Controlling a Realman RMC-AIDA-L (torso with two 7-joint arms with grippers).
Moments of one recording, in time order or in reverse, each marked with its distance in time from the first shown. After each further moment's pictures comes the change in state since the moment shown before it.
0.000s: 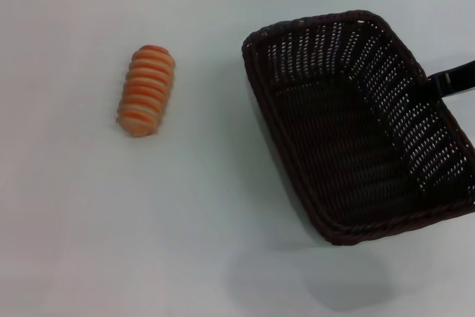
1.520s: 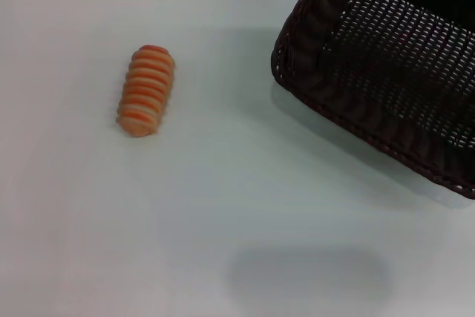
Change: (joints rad) left arm 0.050 -0.014 0.030 -0.077 0.001 -0.029 0.000; right arm 0.202 -0.169 0.329 -0.094 0.114 0.157 -0.678
